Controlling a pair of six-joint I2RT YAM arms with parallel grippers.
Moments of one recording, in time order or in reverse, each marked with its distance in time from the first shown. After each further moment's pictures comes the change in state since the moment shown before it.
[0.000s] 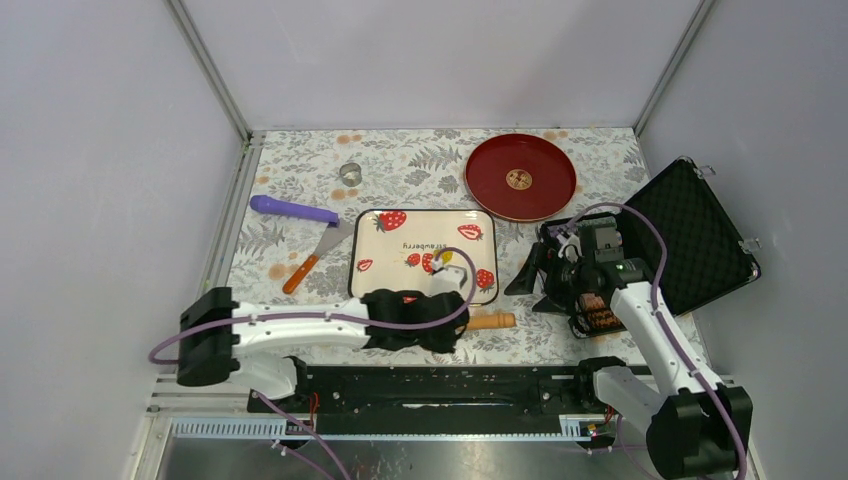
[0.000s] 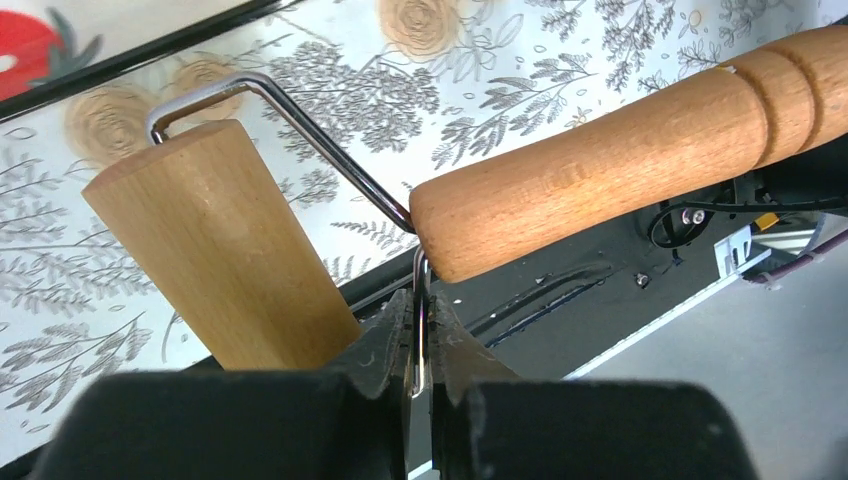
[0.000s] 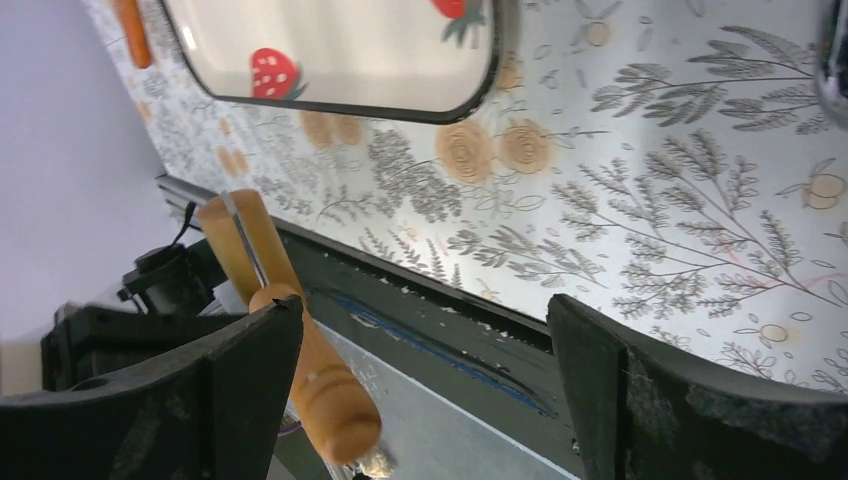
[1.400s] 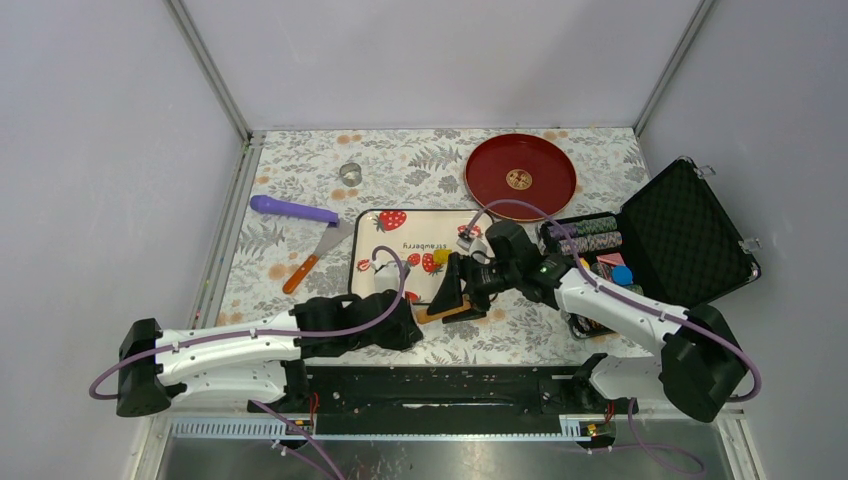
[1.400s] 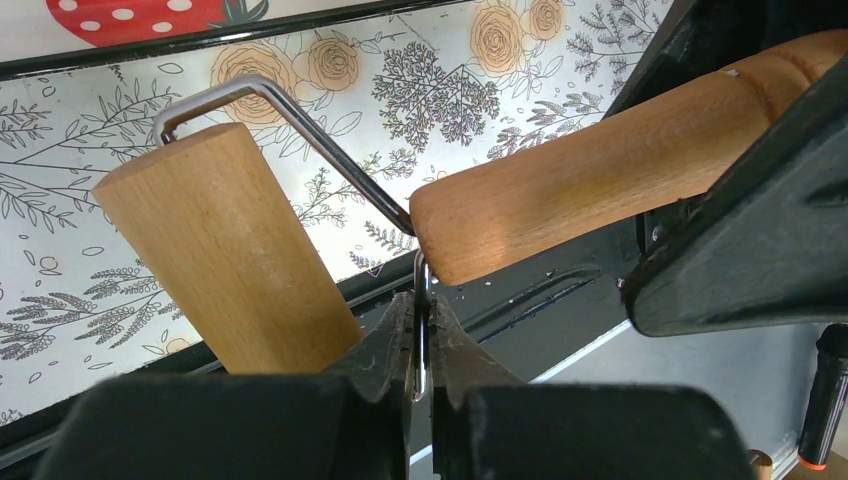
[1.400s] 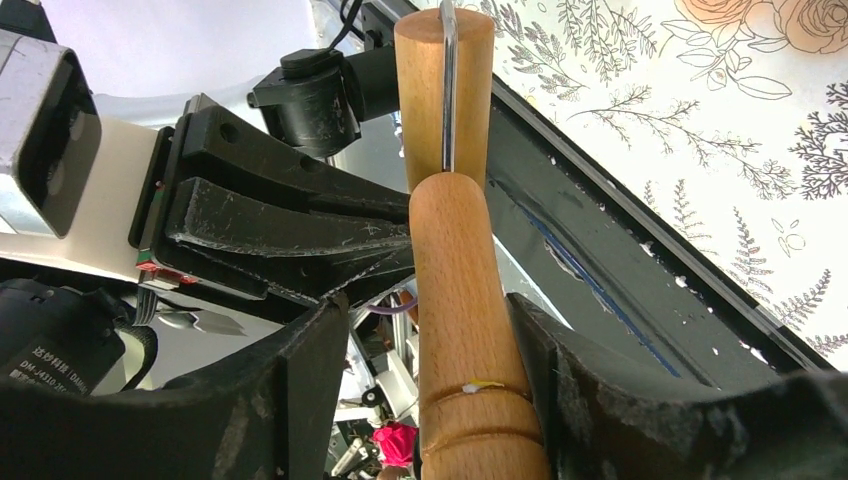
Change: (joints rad) left arm 0.089 -0.449 -0.296 0.005 -0.010 -0.119; right arm 0.616 0.256 0.086 0.556 -0.179 0.470
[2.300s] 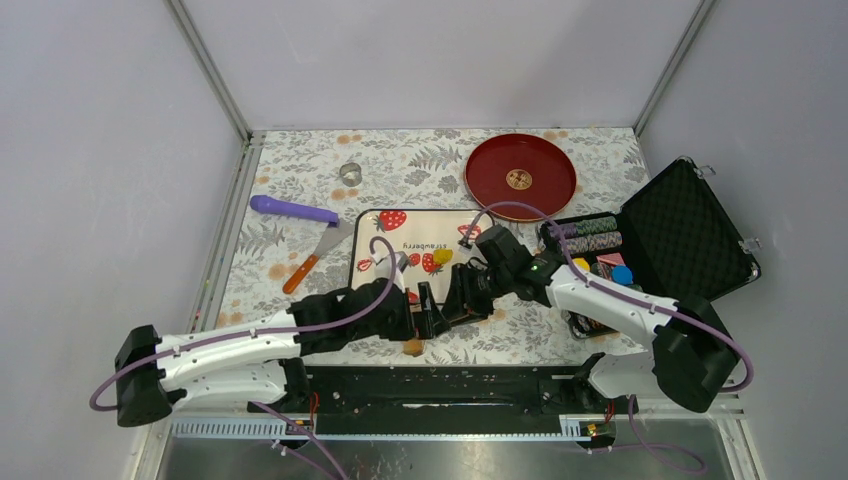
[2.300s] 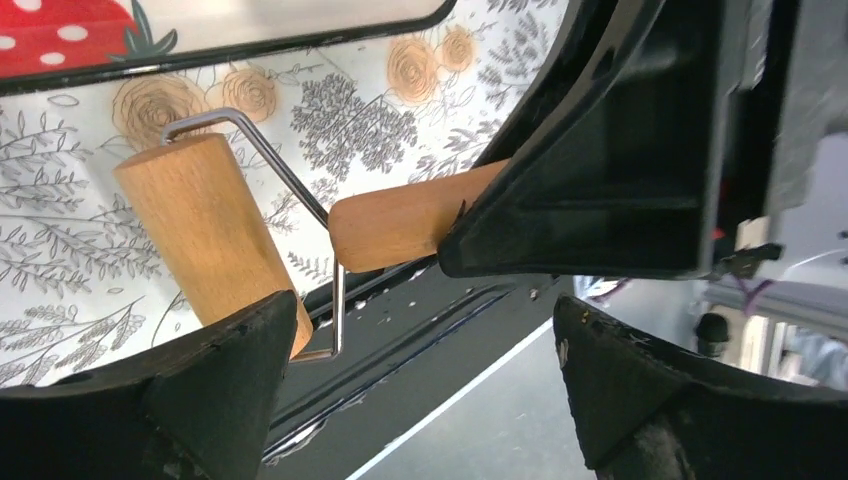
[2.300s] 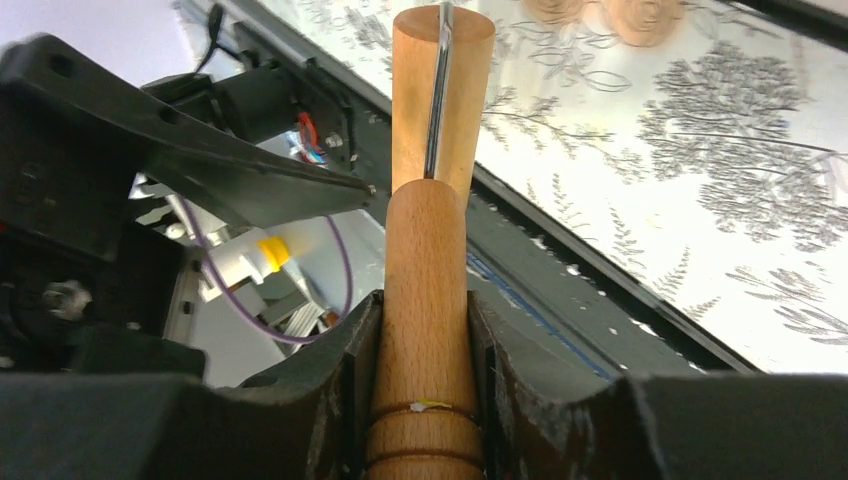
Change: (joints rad) left arm 0.048 -0.008 -0.031 0.139 0.084 -0.028; right arm 0.042 0.060 0.039 -0.148 0.148 -0.102
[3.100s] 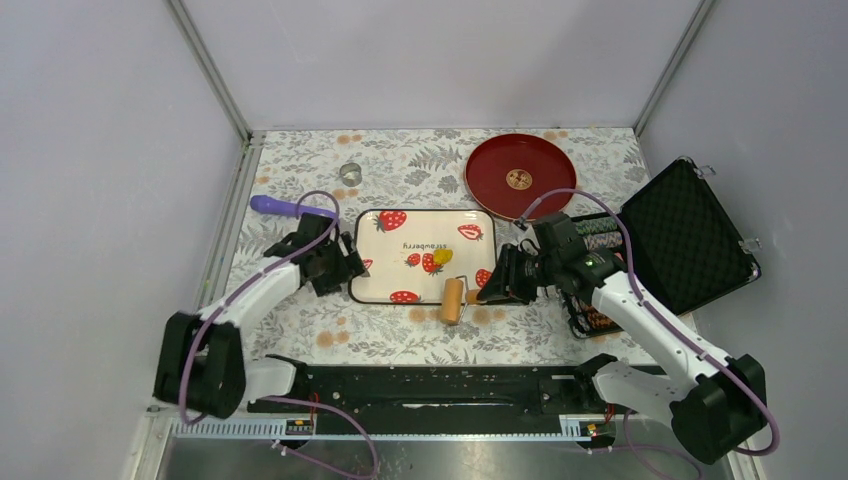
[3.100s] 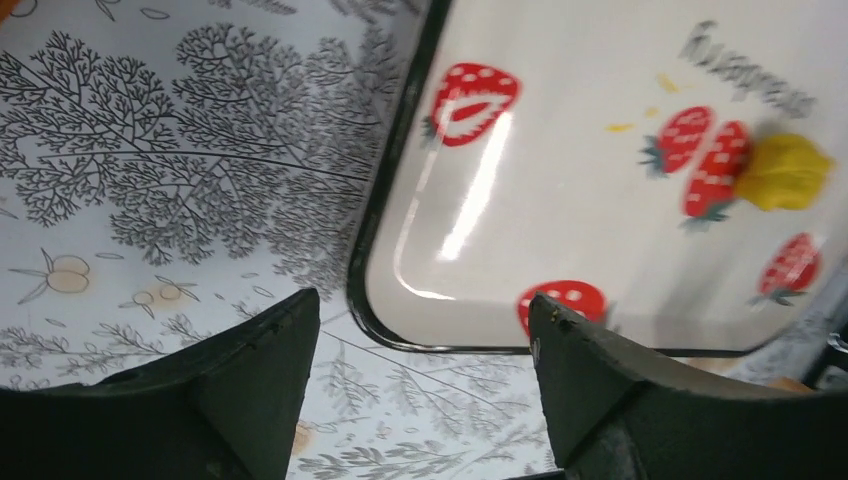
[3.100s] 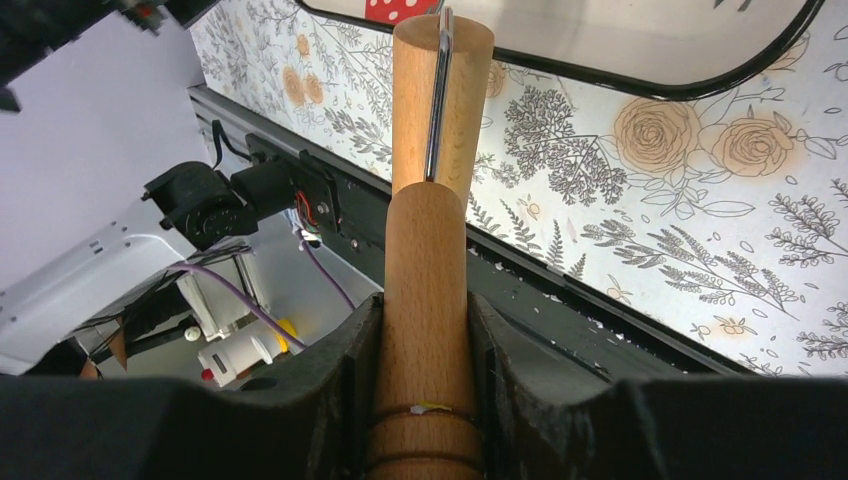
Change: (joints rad) left arm 0.947 0.224 0.011 -0.081 0.268 0.382; right arm -0.288 -0.253 0.002 -0.281 0.073 -0.138
